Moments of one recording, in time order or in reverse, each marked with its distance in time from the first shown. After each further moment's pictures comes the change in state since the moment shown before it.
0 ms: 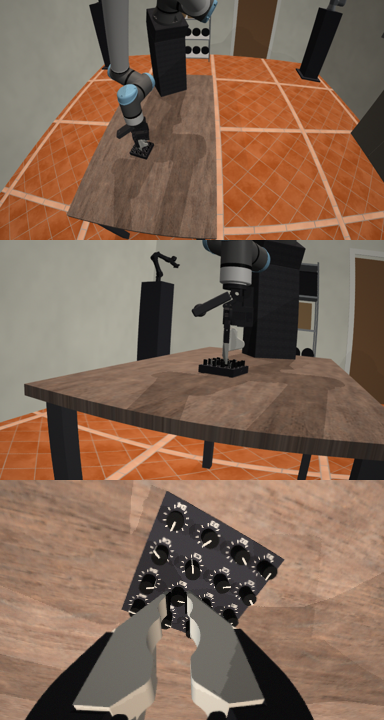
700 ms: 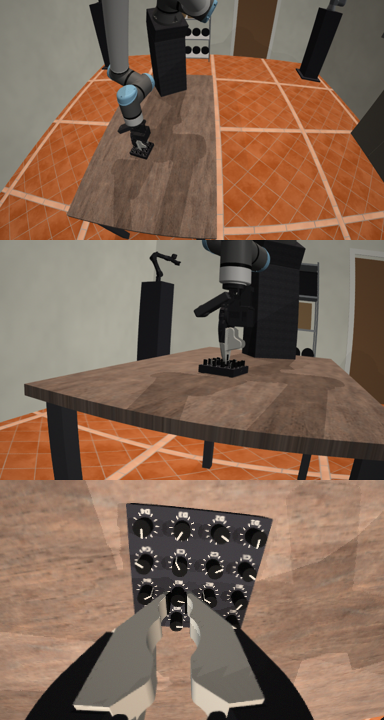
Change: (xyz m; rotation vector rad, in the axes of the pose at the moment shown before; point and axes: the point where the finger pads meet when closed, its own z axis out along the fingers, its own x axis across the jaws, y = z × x) arm 0.002 0.000 0.000 -0.001 0.000 0.381
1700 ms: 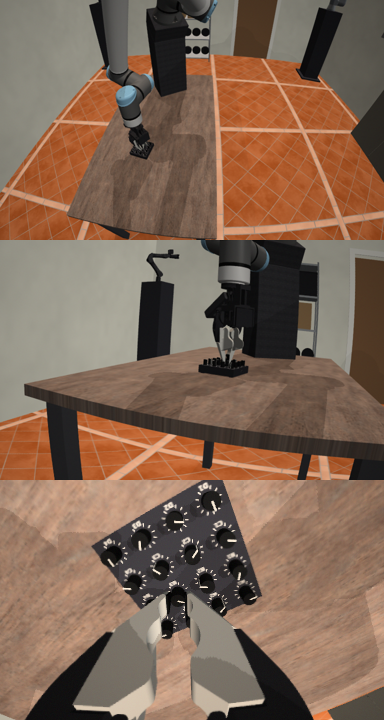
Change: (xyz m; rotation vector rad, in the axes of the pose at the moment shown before) arm 0.003 0.001 0.000 0.000 0.000 0.556
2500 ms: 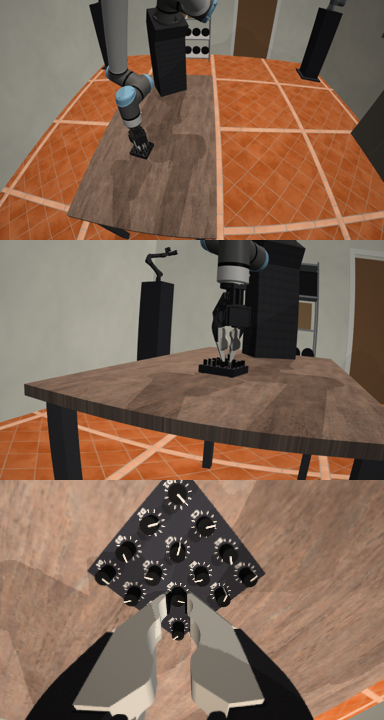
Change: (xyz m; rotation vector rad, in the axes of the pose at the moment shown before) arm 0.001 0.000 0.000 0.000 -0.001 0.287
